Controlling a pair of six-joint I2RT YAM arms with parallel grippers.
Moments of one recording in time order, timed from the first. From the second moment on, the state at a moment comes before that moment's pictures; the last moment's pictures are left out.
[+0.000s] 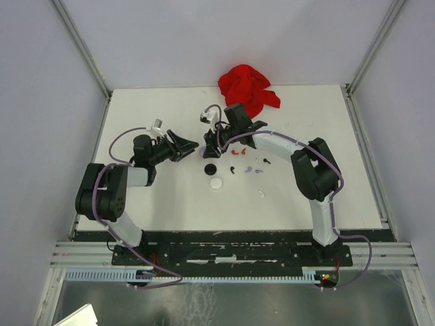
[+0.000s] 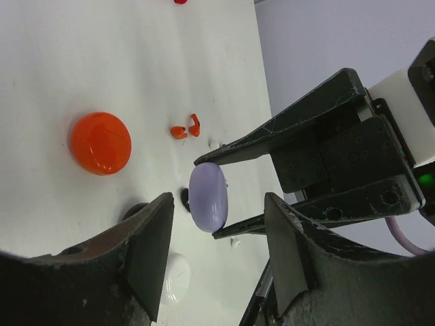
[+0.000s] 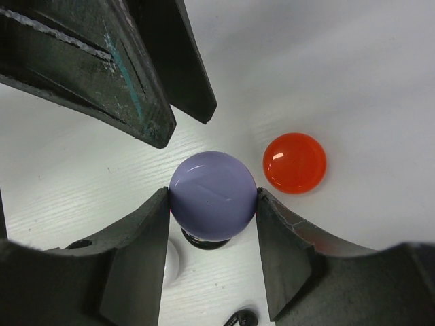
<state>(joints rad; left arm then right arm) -0.09 1.67 0.59 0.85 0.74 -0.98 0.62 2.07 1.56 -0.21 -0.65 -0.22</state>
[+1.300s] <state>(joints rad) -0.15 1.70 0.60 0.82 0.69 -0.96 0.64 2.07 1.56 -0.22 -0.66 -0.22</state>
